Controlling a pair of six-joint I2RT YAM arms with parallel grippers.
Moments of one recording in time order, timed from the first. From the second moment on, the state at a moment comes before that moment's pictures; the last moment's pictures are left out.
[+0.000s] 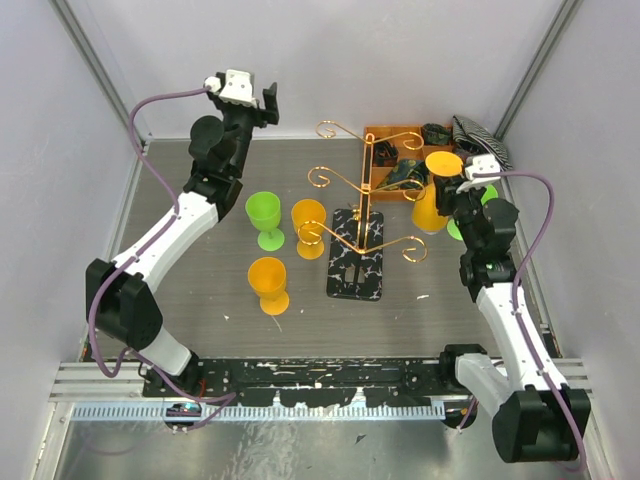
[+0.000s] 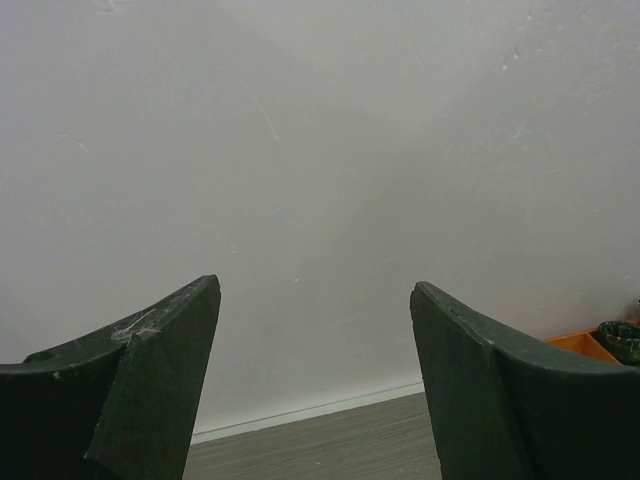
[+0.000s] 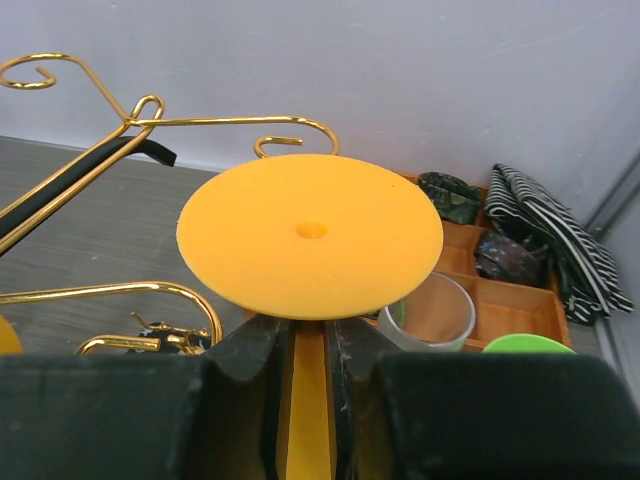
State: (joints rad) left arm -0.47 1.59 1.41 0.57 -0.22 0.17; right arm 0.02 0.90 0.69 0.27 -0.17 -0.02
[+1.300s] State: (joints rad) left arm -0.45 1.58 1.37 0.60 -0.22 0.16; right arm -0.01 1.35 0.74 0.72 -0.55 0.00
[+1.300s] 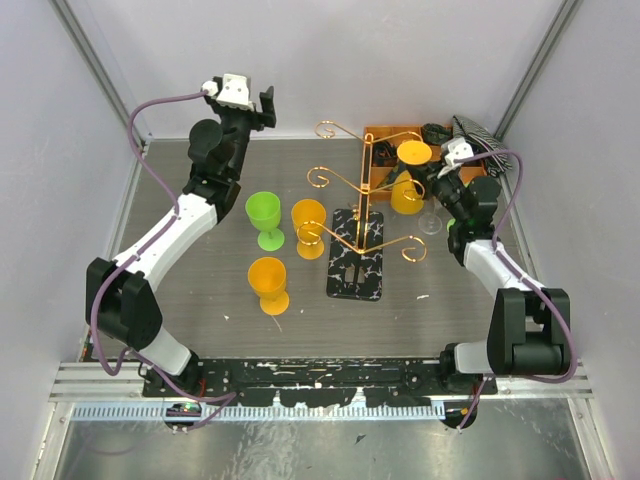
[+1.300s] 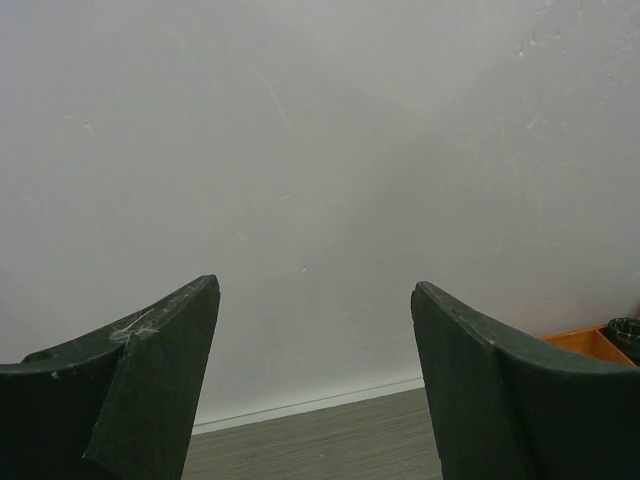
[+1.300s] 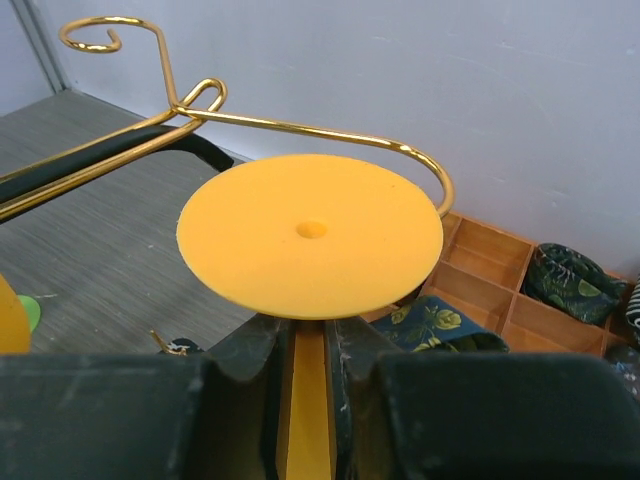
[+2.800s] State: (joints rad) left arm -0.43 1.62 1.37 0.60 -0.22 0.18; right arm 0.00 1.68 0.93 0.97 -0.56 0.09
